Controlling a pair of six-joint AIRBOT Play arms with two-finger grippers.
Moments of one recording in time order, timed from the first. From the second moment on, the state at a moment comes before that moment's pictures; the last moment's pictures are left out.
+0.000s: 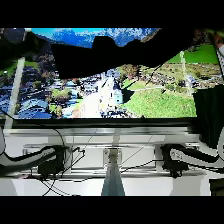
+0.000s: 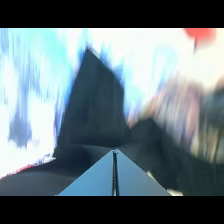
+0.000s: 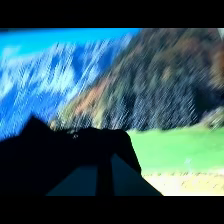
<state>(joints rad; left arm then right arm) 0.33 -1.34 1.34 0.47 -0.87 -1.28 -0.10 -1.31 1.66 -1.55 0.82 1.59</state>
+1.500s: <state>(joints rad) -0.20 -1.74 1.42 0.74 -0.67 -1.50 -0.33 -1.32 1.65 -1.45 1.12 1.55</state>
